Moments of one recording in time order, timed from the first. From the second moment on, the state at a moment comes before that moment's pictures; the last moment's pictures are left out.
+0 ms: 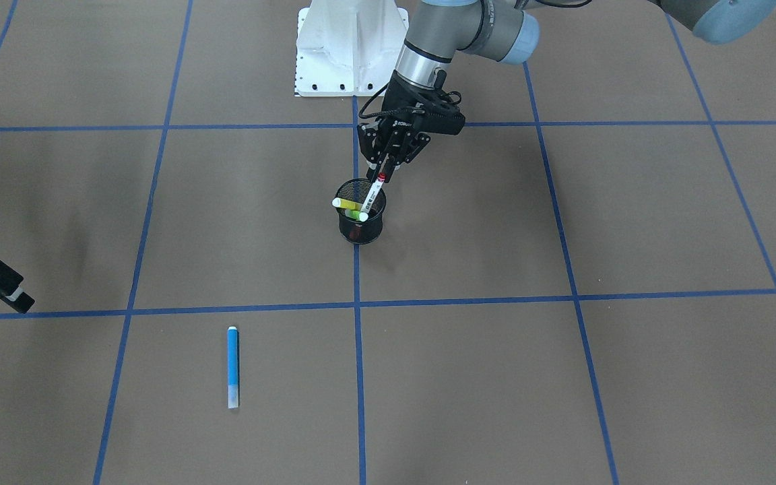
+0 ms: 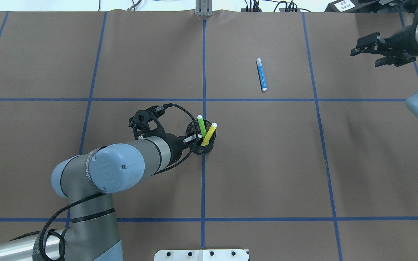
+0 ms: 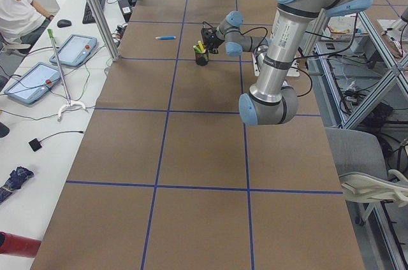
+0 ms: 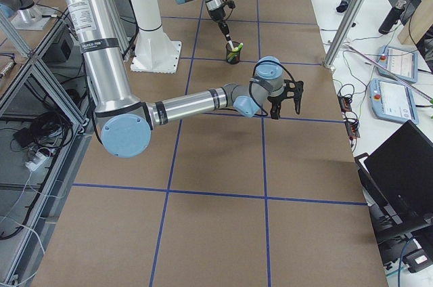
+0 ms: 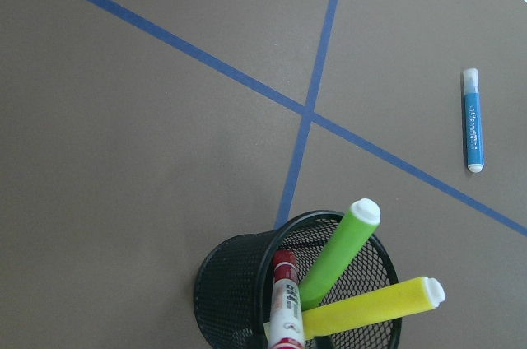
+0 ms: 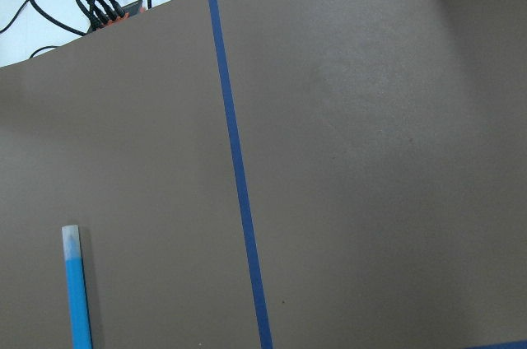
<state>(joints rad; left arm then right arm) -0.34 -2.11 -1.82 -2.00 -1.42 -1.72 1.16 -1.32 1.56 -0.90 2.22 1.12</state>
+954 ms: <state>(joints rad) -0.41 -2.12 -2.08 -1.73 -1.42 -1.72 1.17 -1.32 1.57 -0.90 2.23 1.12</state>
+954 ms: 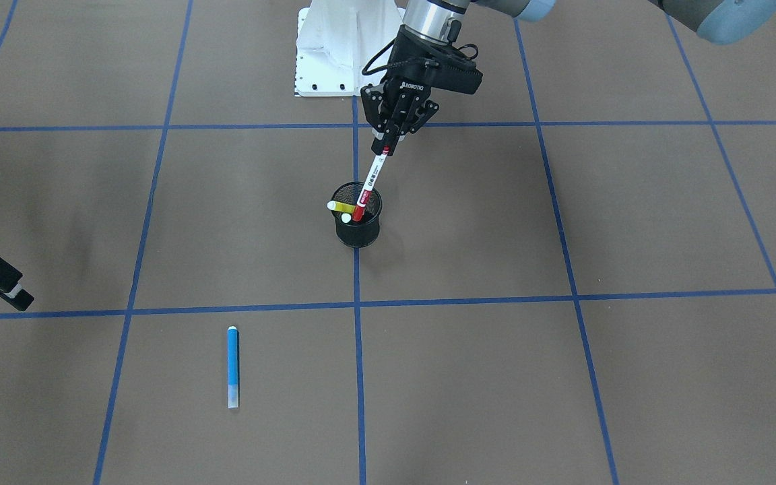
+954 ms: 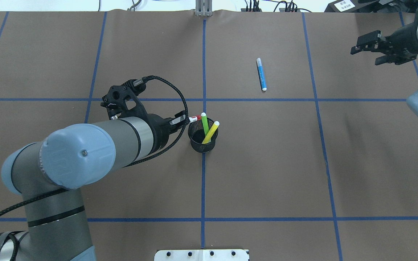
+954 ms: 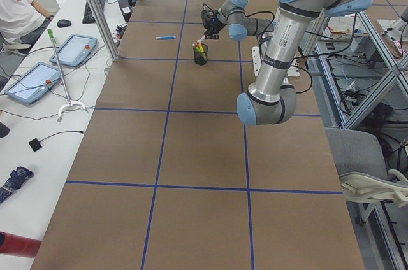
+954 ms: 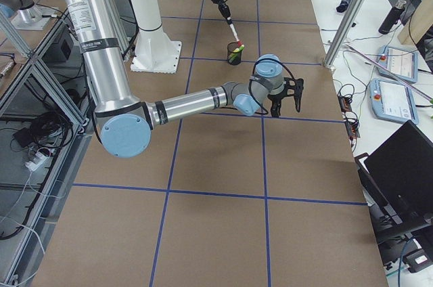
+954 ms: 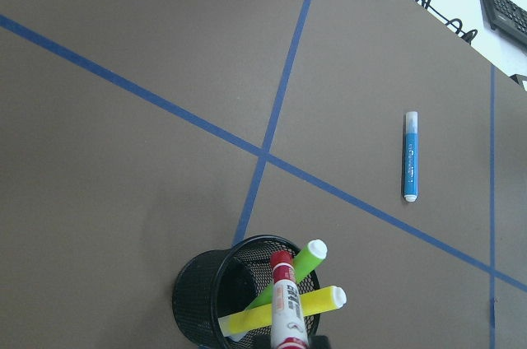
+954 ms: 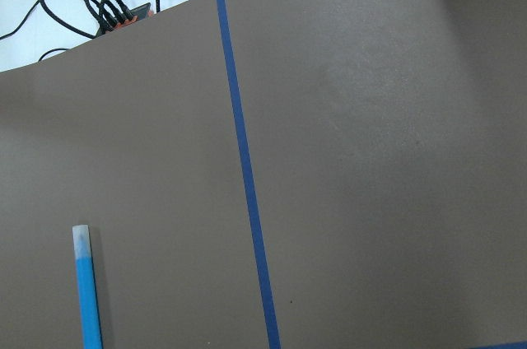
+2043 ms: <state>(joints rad) -0.57 -2.59 -1.33 -1.93 -1.33 -1.71 1.18 -1.32 1.57 -0.91 2.21 1.12</state>
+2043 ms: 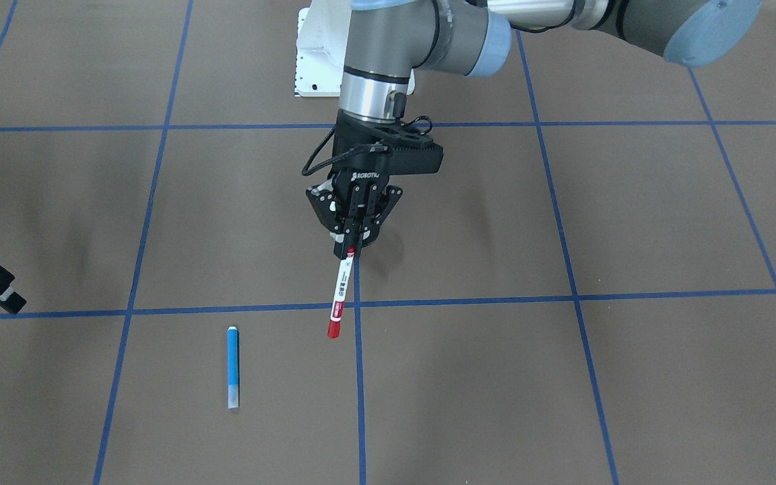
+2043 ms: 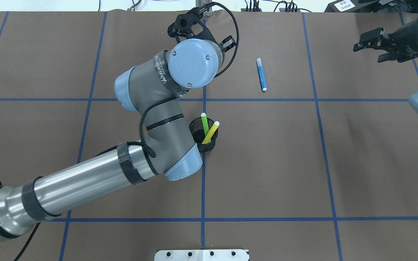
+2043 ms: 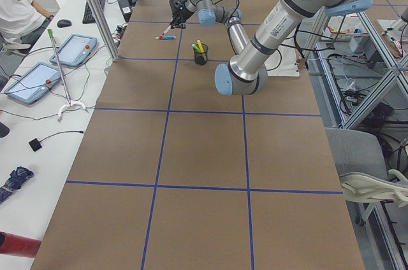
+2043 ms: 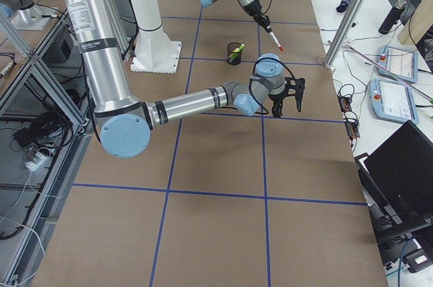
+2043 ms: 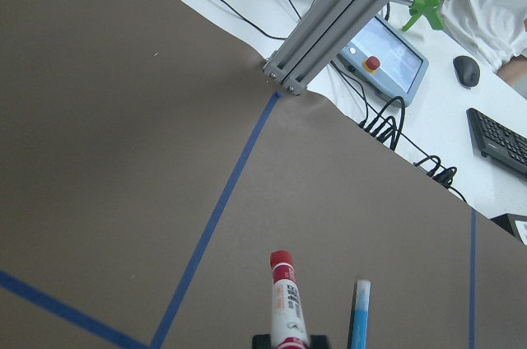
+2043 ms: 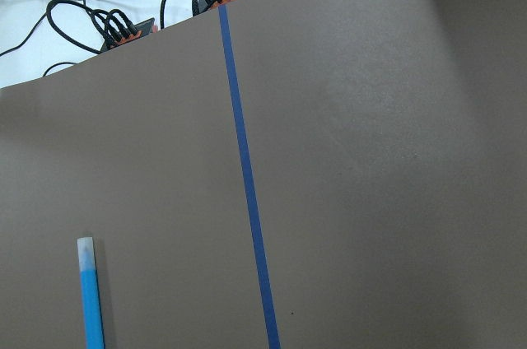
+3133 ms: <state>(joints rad) -0.53 -2.78 -0.85 -2.13 -1.24 -1.66 1.18 -1.33 1.56 -0.91 2.19 1.13</state>
